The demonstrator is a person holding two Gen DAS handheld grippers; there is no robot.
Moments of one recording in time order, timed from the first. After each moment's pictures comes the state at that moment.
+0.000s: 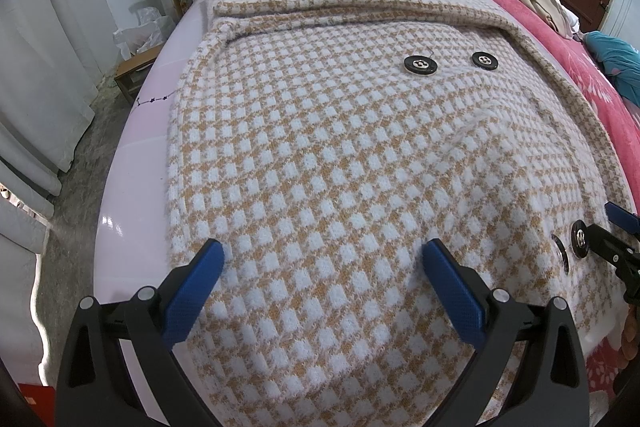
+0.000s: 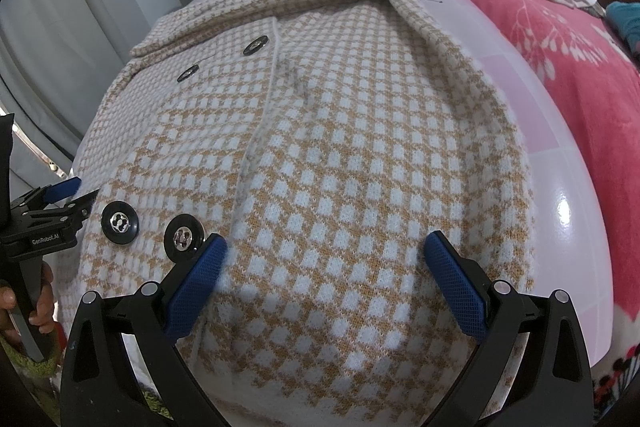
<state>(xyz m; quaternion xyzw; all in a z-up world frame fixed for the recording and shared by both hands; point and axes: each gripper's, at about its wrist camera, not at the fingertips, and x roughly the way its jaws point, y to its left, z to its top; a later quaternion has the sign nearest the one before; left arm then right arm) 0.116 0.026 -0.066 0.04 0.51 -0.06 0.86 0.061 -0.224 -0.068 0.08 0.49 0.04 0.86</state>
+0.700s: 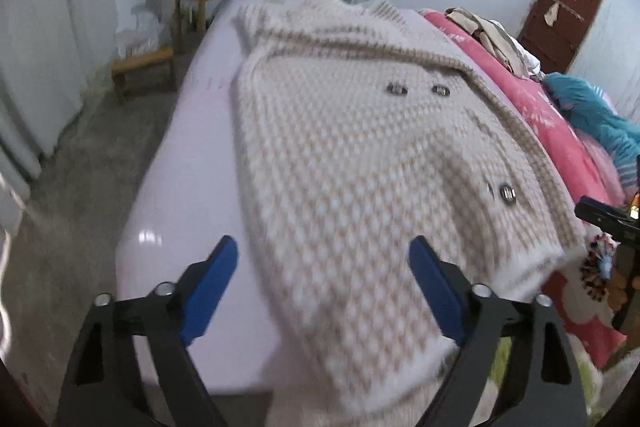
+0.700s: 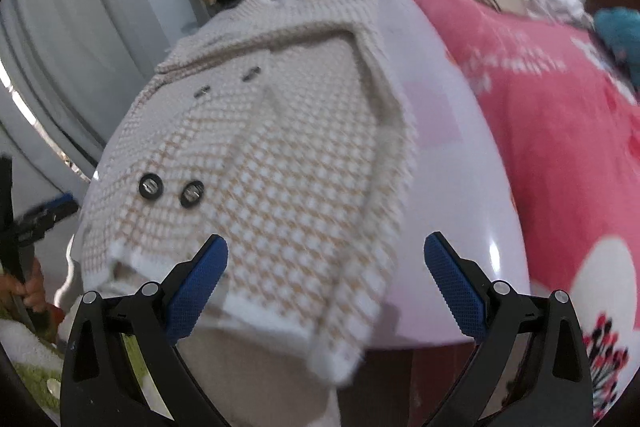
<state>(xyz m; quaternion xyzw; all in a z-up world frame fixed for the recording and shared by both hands) 0.031 0.095 -0.032 -0.05 0.46 -0.12 0.88 0.009 -0.289 -0.027 0.09 0.47 0.06 0.88</state>
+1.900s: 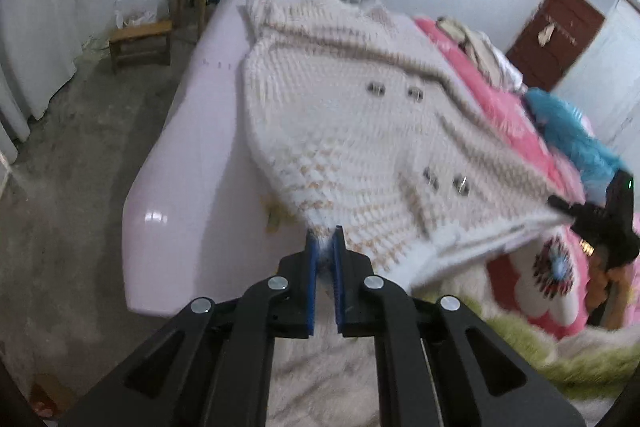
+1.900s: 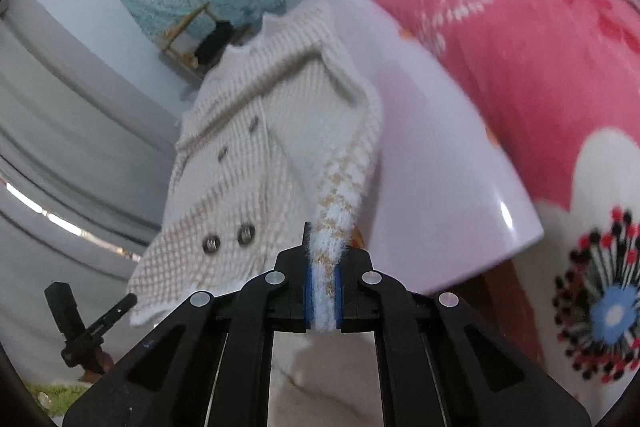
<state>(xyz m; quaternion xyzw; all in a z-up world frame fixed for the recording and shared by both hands) -0.005 0.113 0.009 -0.11 0.46 -0.14 0.87 -0.012 -0.330 0.012 0.29 0.44 0.05 0.85</state>
